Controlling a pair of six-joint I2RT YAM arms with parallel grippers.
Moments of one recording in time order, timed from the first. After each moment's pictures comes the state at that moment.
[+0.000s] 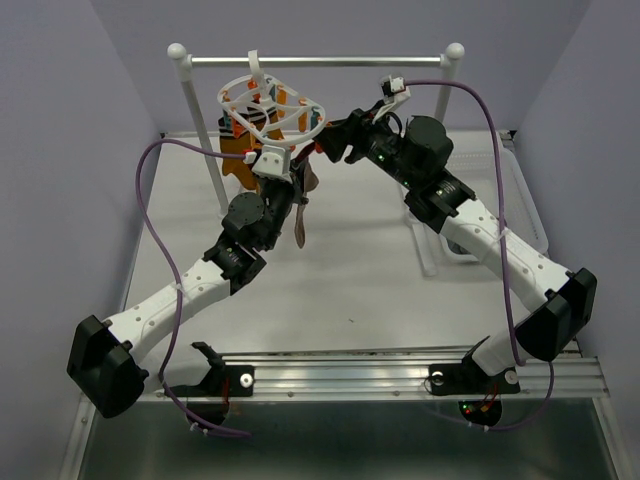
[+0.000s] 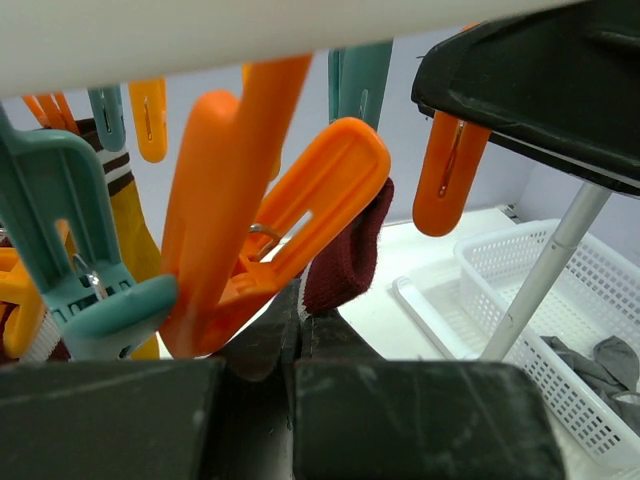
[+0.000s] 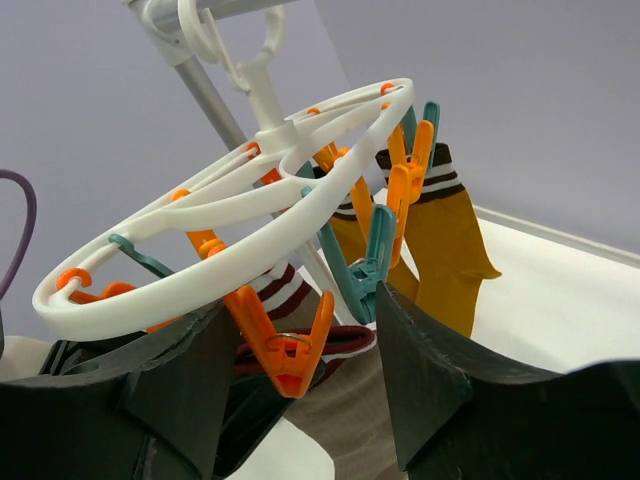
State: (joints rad) left arm -0.73 1.16 0.89 0.49 -0.38 -0.05; right arm 0.66 1.50 1.51 0.17 -0.13 0.42
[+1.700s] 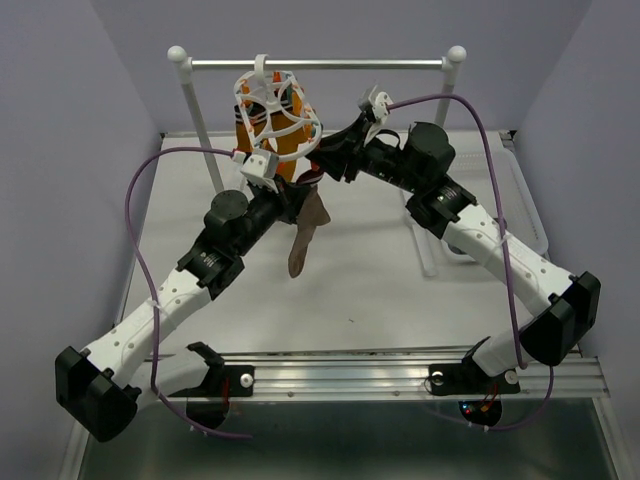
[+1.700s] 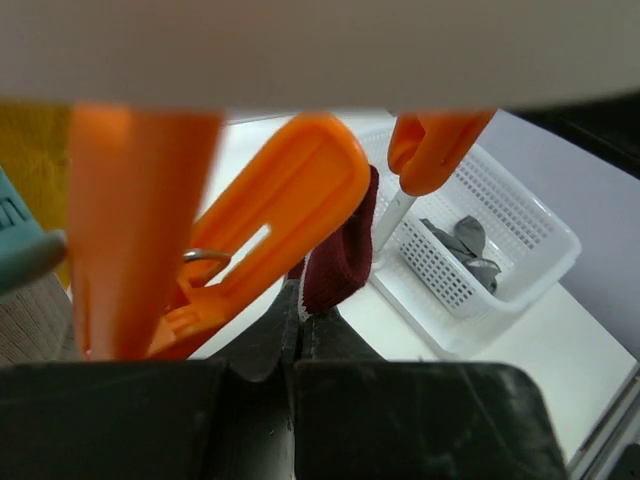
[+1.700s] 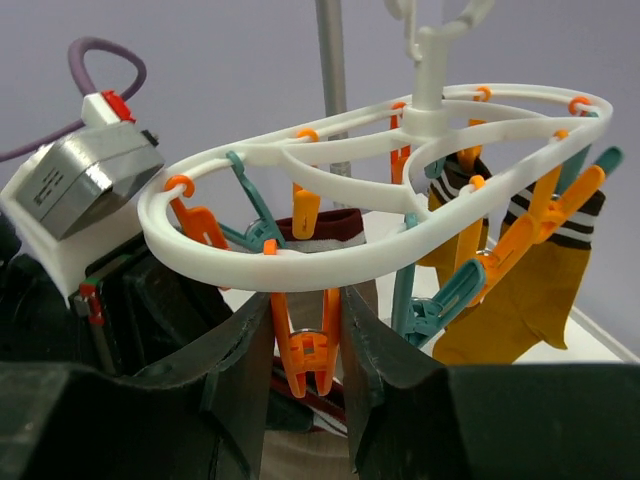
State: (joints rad) left arm -0.64 1.03 0.90 0.13 -0.04 -0.31; right arm 0.68 1.47 1.47 0.21 -0.46 0.15
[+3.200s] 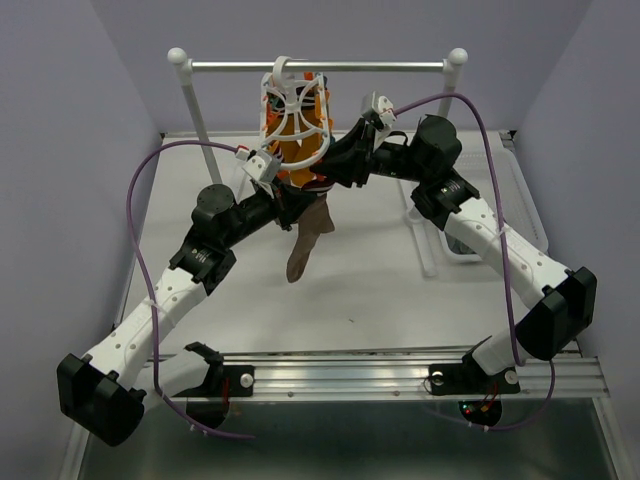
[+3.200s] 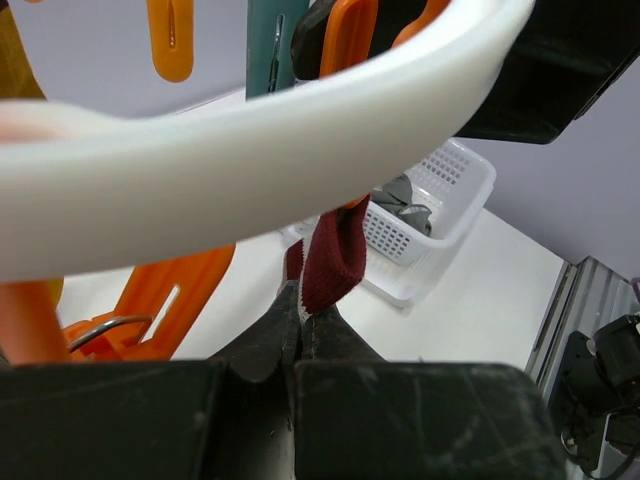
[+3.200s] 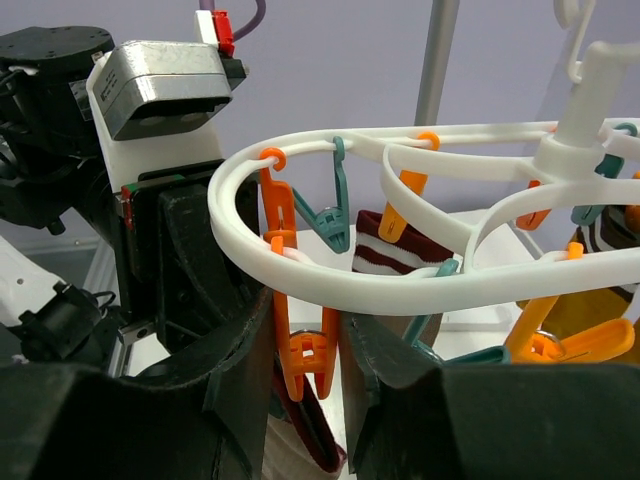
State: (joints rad) left arm -0.51 1.02 0.89 0.17 0.41 -0.26; right arm 0.59 1.50 1.45 0.27 -0.83 0.11
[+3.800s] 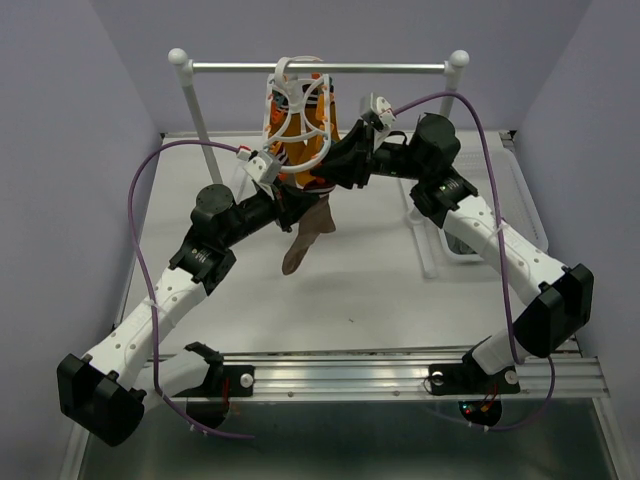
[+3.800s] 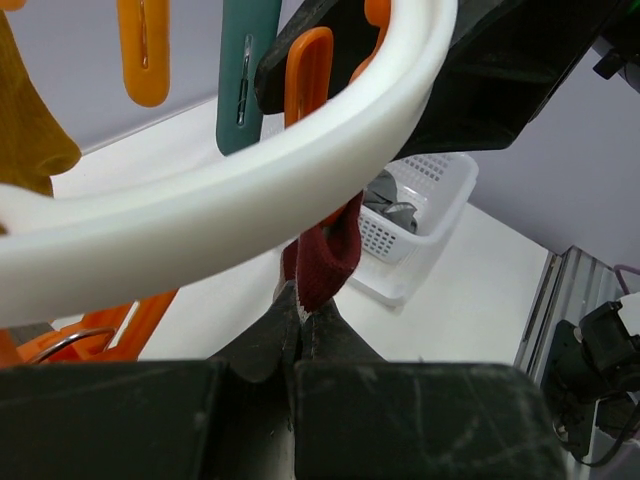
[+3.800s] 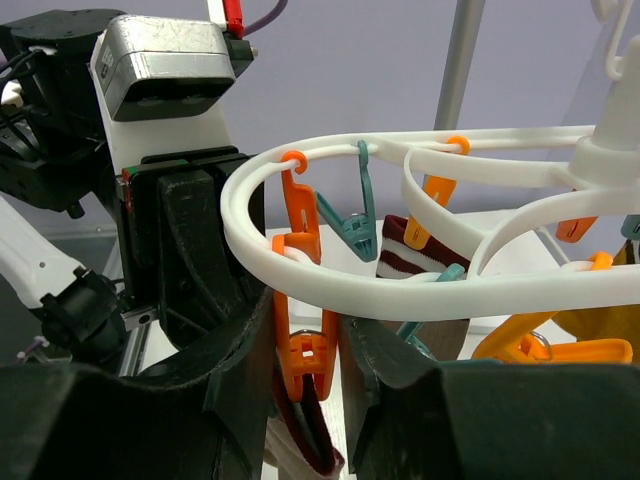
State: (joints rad) left arm -0.51 1.02 0.89 0.18 0.45 -0.26; right arm 0.58 1.51 1.46 0.28 -0.90 0.12
